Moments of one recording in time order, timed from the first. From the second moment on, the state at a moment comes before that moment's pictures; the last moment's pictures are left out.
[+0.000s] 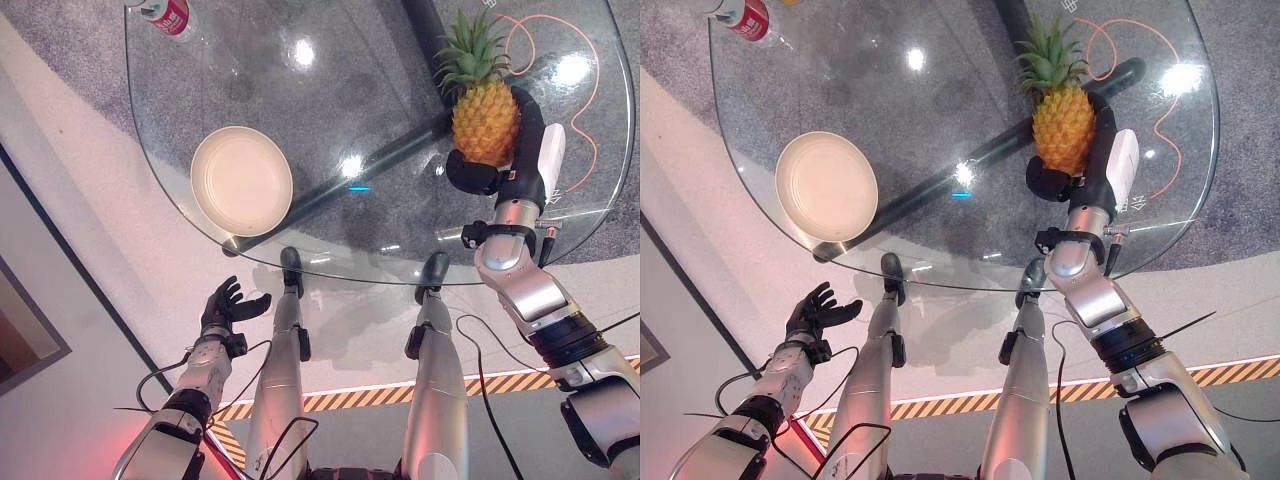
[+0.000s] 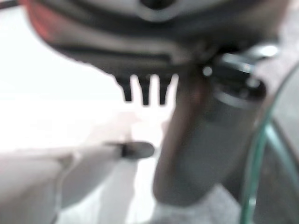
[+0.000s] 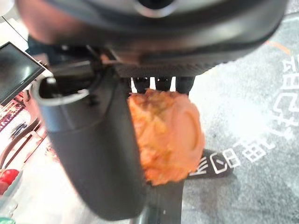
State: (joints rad) left arm -0.41 0.36 -0.26 0.98 -0.65 -0.17 0.16; right arm -0.71 -0.67 0.41 0.22 0.20 0.21 -0.78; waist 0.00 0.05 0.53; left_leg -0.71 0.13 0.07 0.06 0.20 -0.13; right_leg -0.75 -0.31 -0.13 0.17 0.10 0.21
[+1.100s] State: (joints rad) left arm -0.48 0.33 0.00 0.74 -1.04 -0.42 0.49; right arm -0.71 -0.66 0.39 0.26 0.19 0.23 -0.76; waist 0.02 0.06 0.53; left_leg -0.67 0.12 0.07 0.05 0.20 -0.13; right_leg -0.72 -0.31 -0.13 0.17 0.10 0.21
